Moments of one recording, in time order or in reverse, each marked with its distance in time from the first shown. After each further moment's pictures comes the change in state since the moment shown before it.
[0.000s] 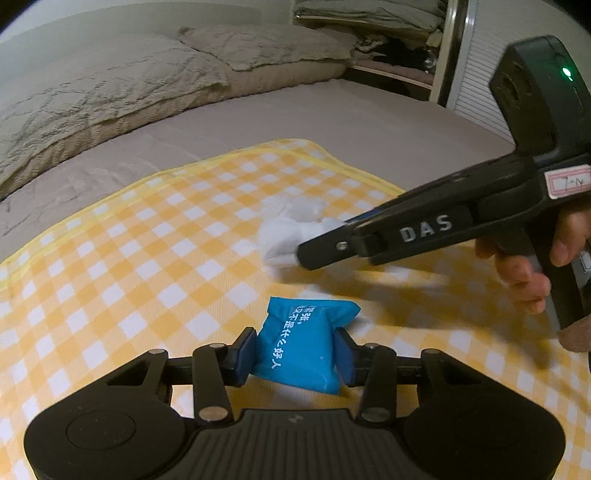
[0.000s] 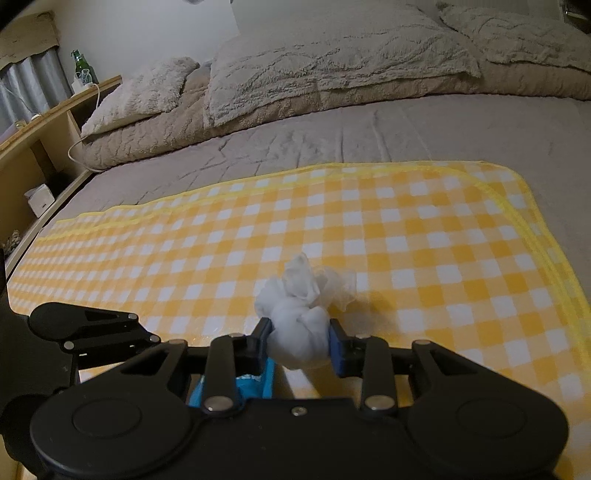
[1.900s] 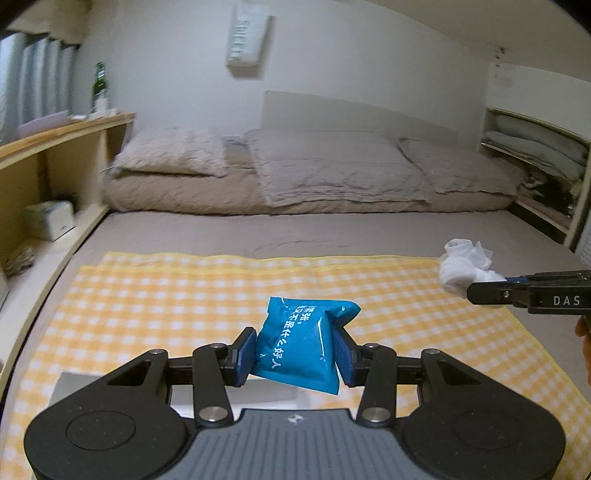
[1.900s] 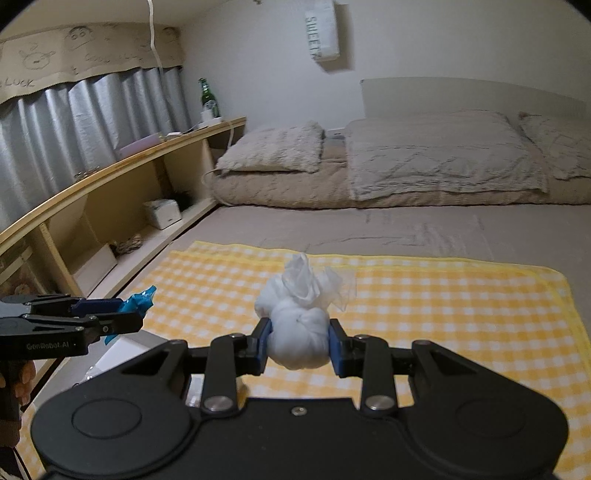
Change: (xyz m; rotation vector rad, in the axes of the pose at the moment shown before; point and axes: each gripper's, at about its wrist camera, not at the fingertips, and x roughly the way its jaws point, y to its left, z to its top) left arm -0.378 0.019 -0.118 -0.408 -0.253 0.515; right arm -0.186 0.230 -0.026 -0.181 -0.189 0.147
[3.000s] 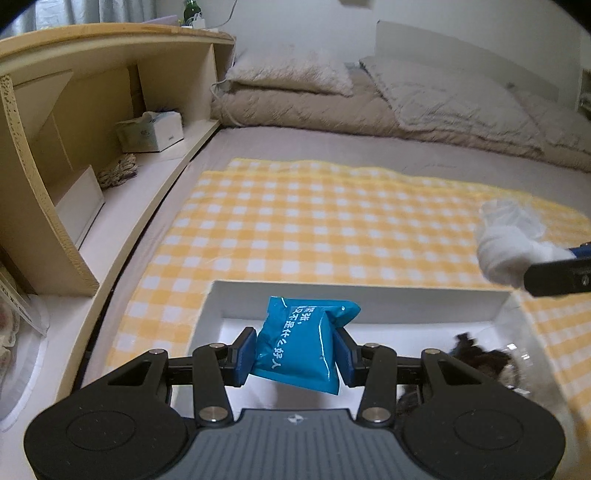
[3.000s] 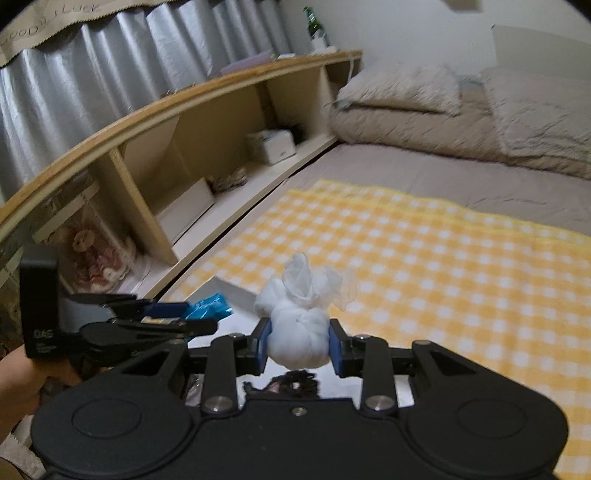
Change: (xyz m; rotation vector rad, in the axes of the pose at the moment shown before) left arm 0.044 0.162 -0.061 -0.042 0.211 0.275; right arm 0.132 0.158 -0.014 -0.090 0.193 0.294
